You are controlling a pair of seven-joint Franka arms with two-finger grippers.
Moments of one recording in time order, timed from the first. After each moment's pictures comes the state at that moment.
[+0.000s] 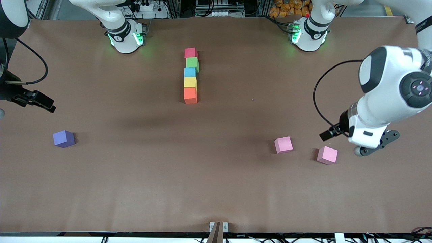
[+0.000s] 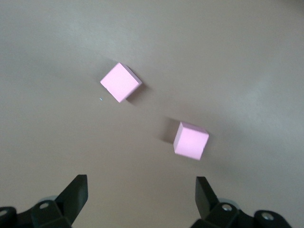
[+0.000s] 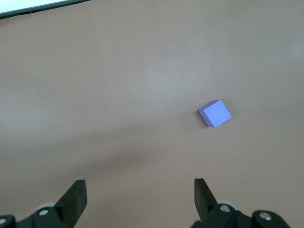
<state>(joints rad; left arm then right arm) -0.20 0.31 0.00 -1.48 -0.01 1.75 -0.61 0.09 0.06 -0.10 -1.57 -0.04 1.68 0.21</state>
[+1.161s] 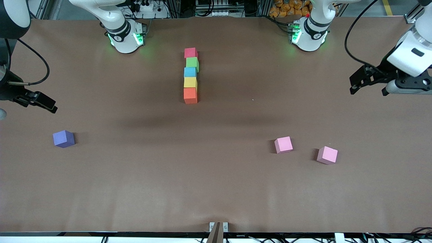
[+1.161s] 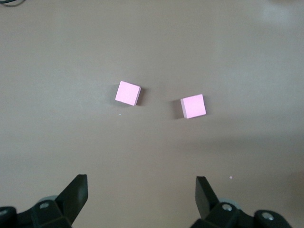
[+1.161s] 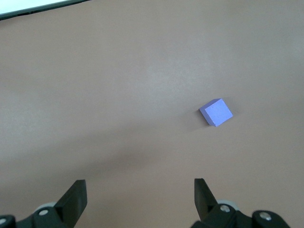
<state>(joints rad) -0.06 -0.02 -0.10 -1.56 0.00 1.64 -0.07 0.09 0.07 -0.10 -1.57 -0.04 1.68 0.23</state>
